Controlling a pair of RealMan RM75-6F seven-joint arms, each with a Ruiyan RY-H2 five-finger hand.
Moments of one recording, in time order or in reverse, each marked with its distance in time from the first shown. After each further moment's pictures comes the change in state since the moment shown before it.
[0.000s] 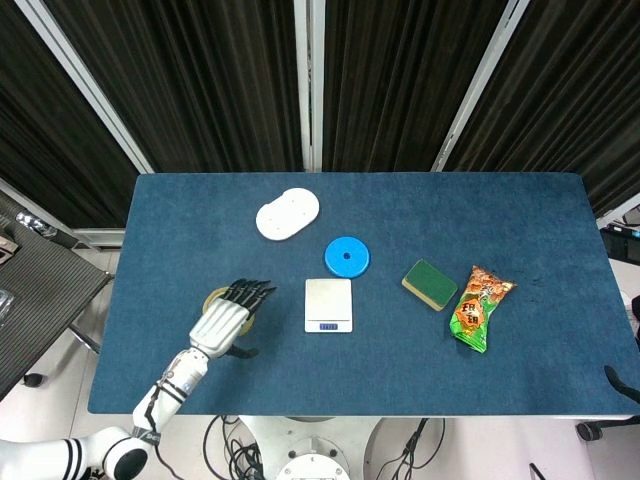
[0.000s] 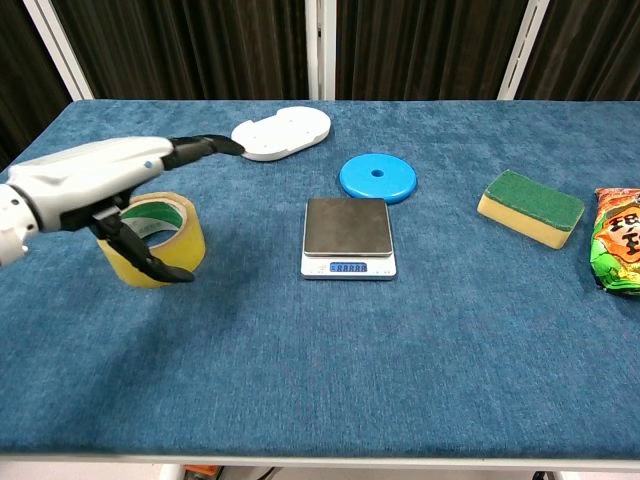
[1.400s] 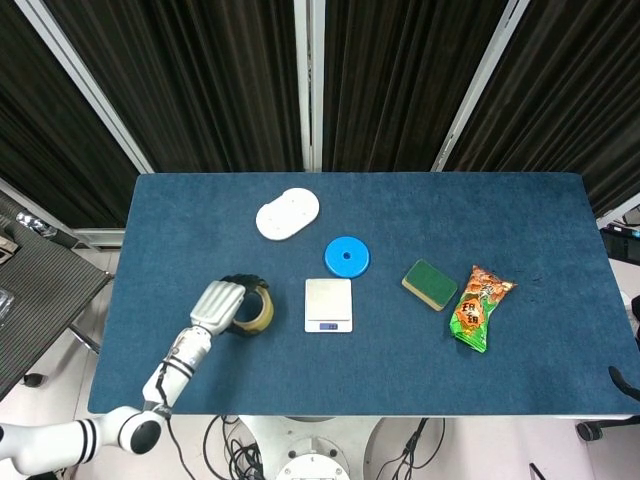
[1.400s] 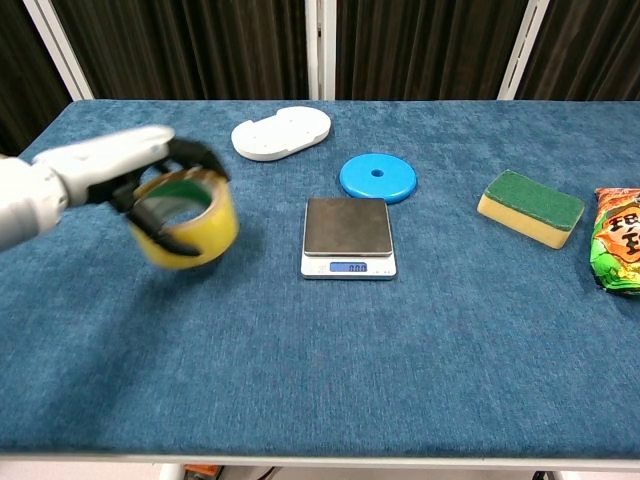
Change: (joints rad) left arm -0.072 -0.045 -0.106 0.073 -0.157 -0.102 -0.003; right arm 0.000 0.012 -0.004 0.006 0.005 -0.025 0.018
